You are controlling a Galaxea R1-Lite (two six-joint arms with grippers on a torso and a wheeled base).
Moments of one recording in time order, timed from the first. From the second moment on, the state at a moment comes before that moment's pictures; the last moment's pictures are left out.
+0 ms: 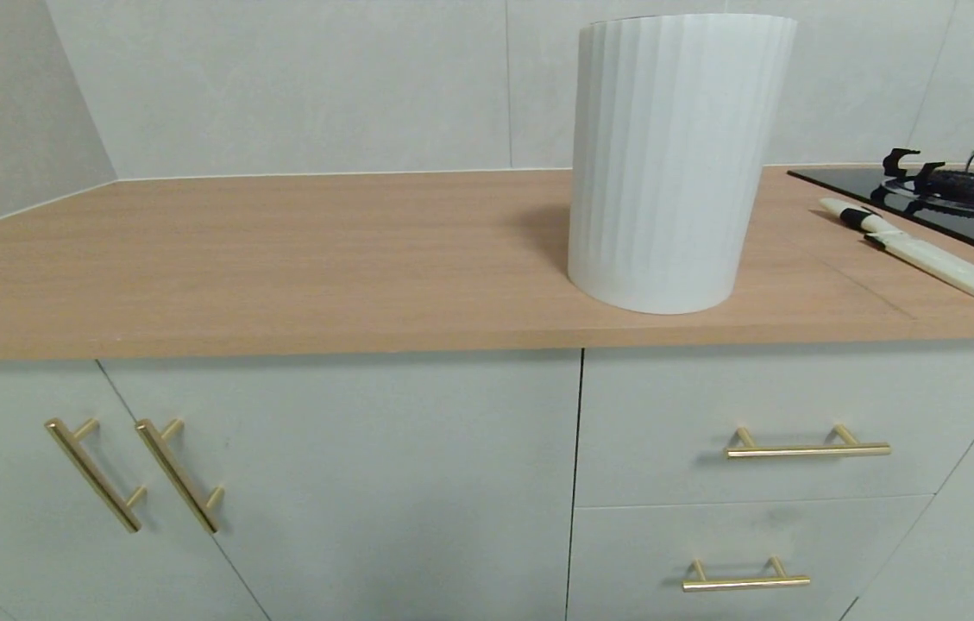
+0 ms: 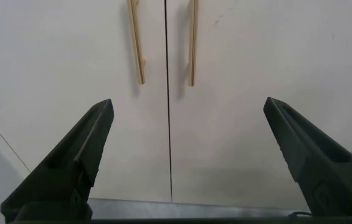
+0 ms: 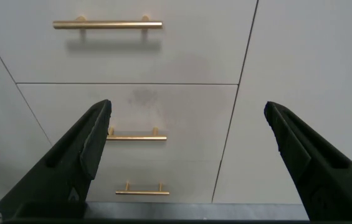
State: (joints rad) left arm 0.00 0.00 0.00 0.00 0.07 -0.01; right arm 0.01 0.00 0.00 0.00 0.02 -0.02
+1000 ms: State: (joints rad) left arm 0.00 0.00 0.00 -0.01 0.07 -0.02; right arm 0.01 0.00 0.00 0.00 0.02 -0.02
